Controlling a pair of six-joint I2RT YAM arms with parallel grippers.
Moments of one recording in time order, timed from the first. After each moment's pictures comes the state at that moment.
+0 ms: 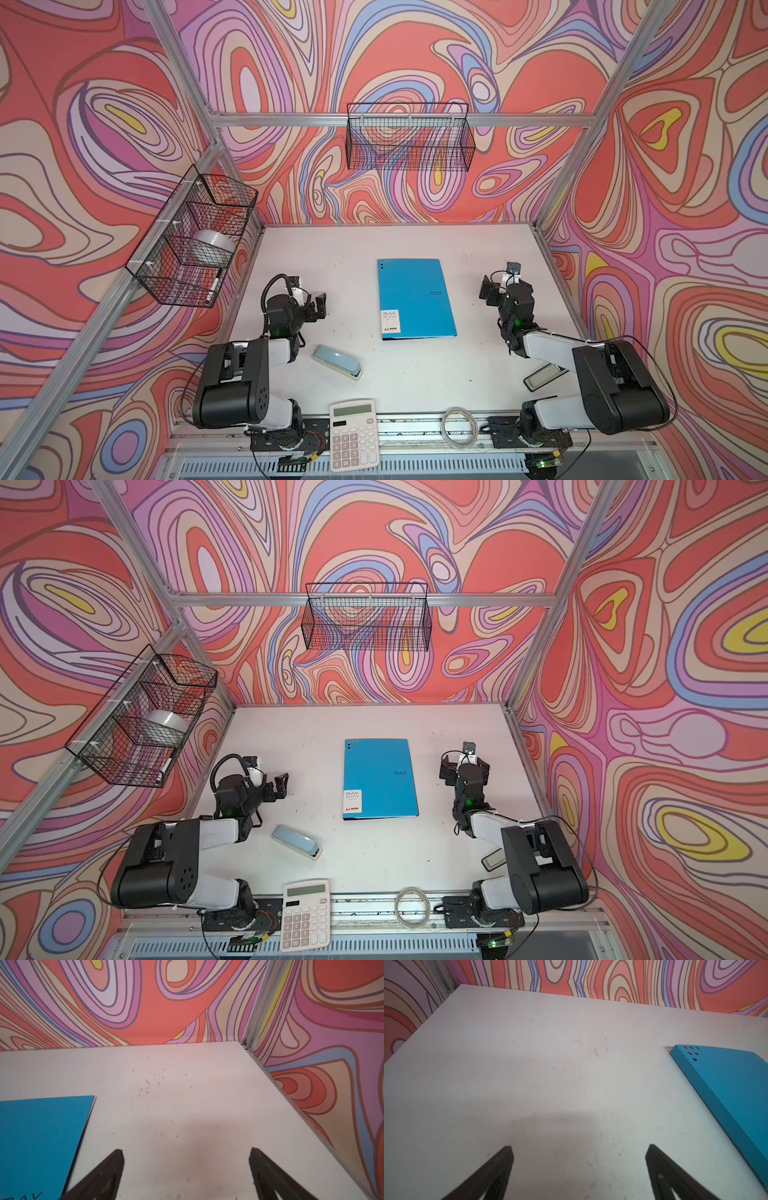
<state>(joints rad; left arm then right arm) 0.12 1.46 0.34 0.70 0.23 -0.06 0.13 1.41 0.40 0.74 0.30 0.04</state>
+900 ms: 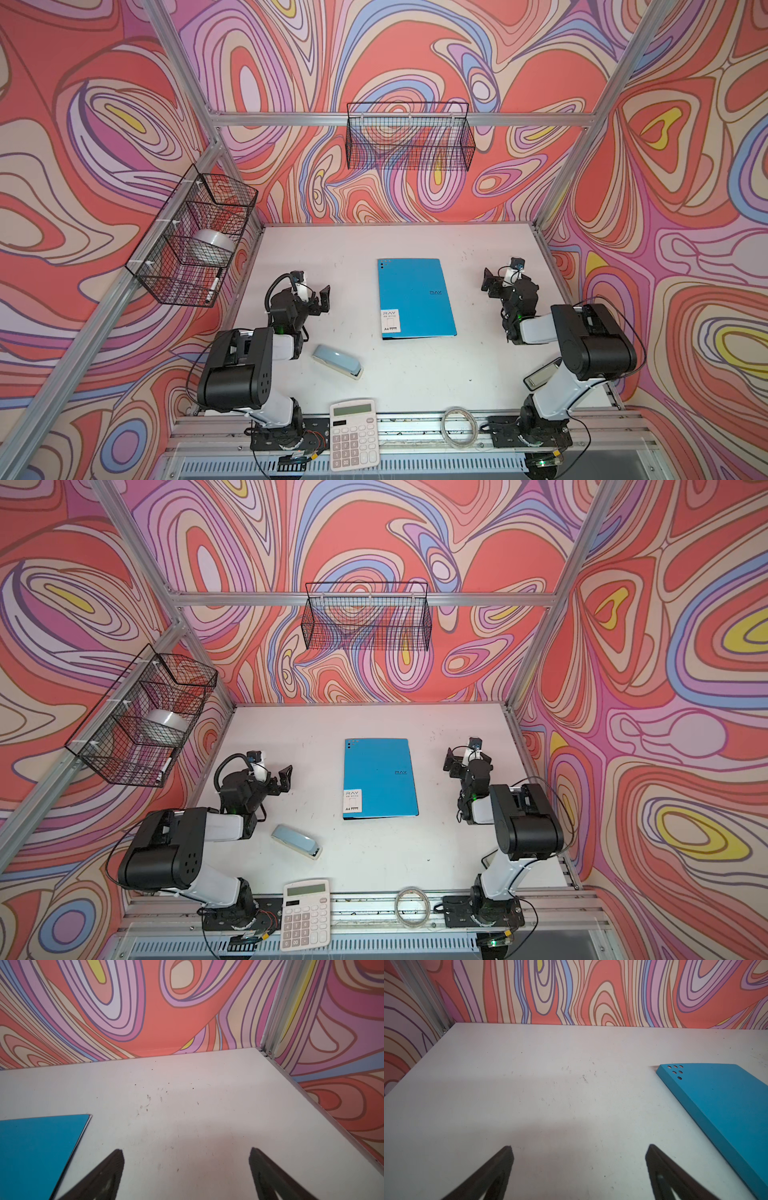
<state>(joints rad) 0.07 1.54 0.36 0.87 0.22 -0.03 -0.01 1.72 0.49 1.00 0.05 0.07</state>
